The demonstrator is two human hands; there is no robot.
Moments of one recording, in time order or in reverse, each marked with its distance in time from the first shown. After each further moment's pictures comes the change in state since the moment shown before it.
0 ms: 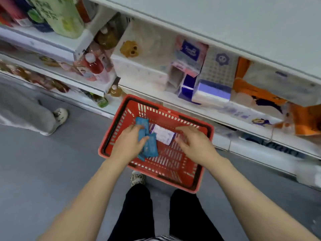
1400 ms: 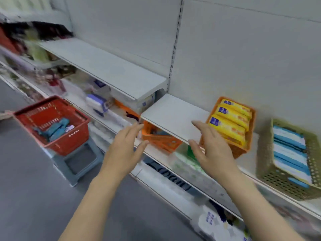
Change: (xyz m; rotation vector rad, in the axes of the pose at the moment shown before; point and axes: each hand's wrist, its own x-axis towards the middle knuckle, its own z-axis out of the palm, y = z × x) left_hand -0.270 0.753 0.347 -0.083 0.742 0.195; right_hand -0.481 0.600 -0.398 -0.105 0.606 -0.520
